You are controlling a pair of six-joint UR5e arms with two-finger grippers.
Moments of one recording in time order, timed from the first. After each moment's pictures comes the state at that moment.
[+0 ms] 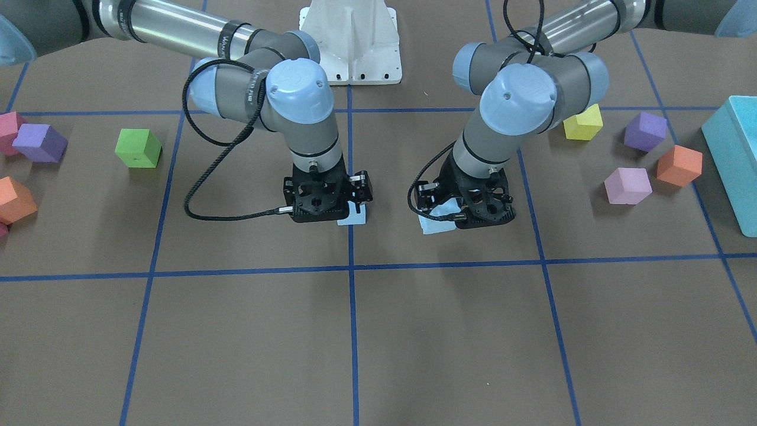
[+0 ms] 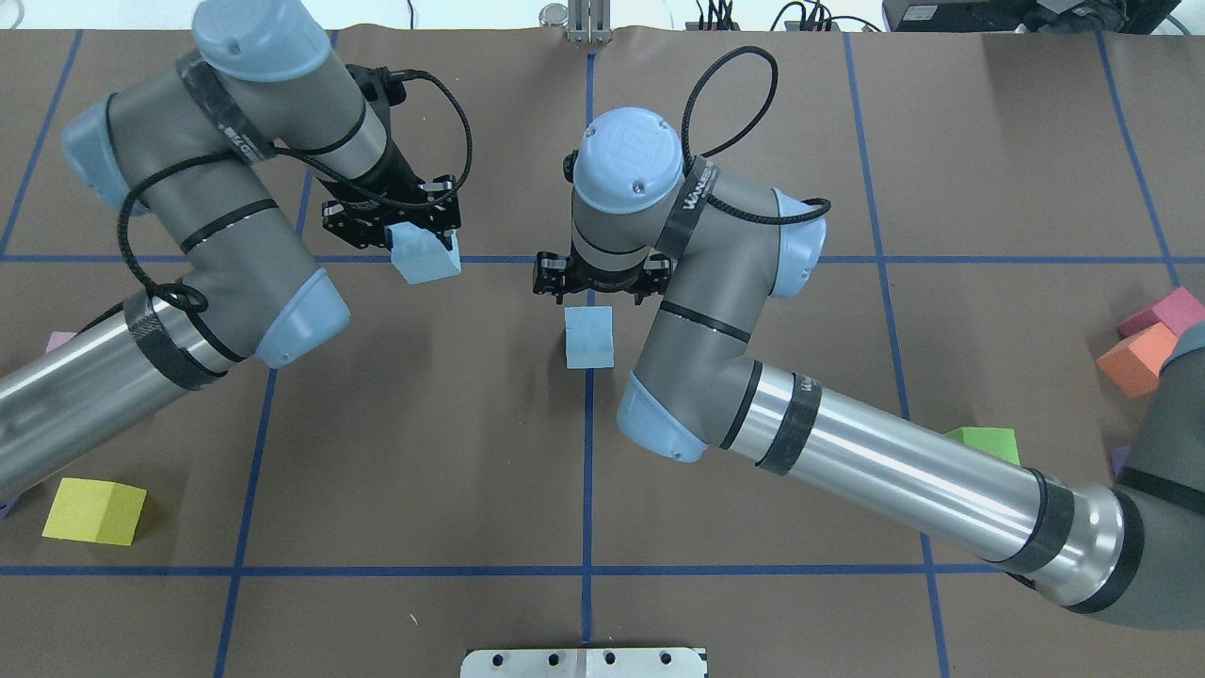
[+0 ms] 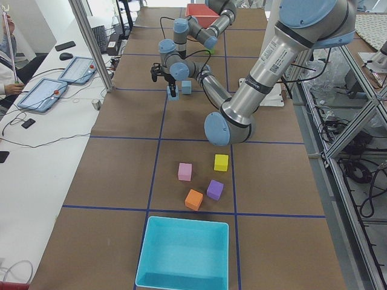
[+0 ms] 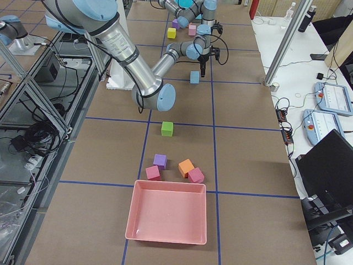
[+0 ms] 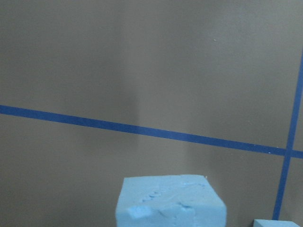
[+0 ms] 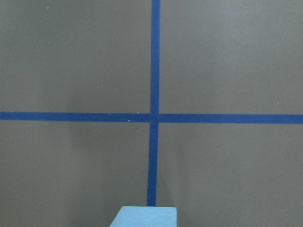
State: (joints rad) left arm -0.75 -2.28 -1.57 -1.65 -2.13 -1.20; right arm 0.66 -0.76 1.48 -1.49 1.98 1.11
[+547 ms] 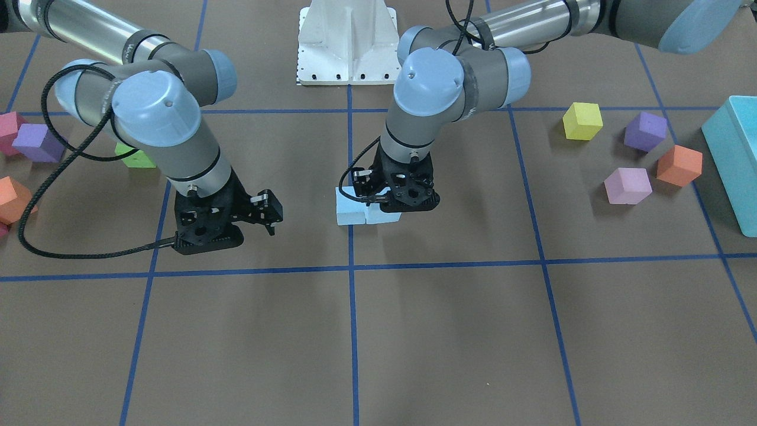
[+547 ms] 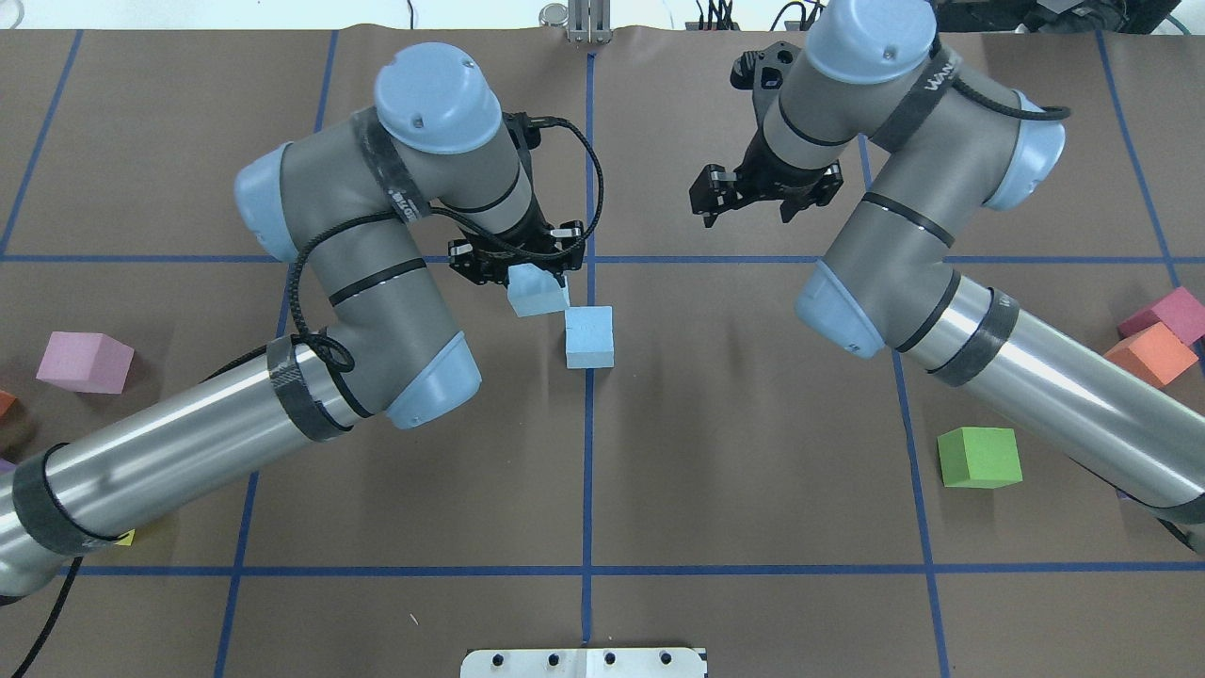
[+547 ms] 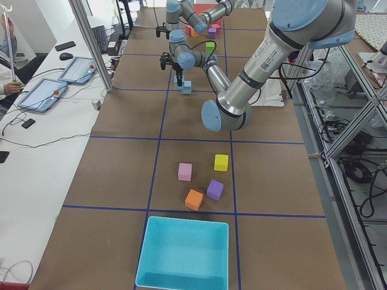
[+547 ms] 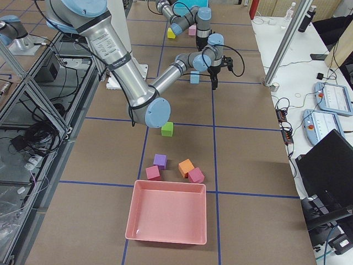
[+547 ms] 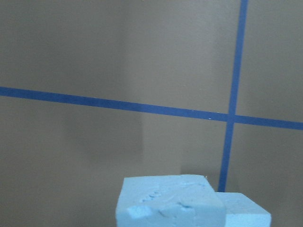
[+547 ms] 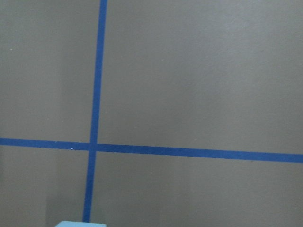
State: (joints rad) left arm -0.64 -2.43 -1.48 -1.65 -2.03 -1.24; right arm 0.83 -0.93 1.58 -1.49 2.07 0.83
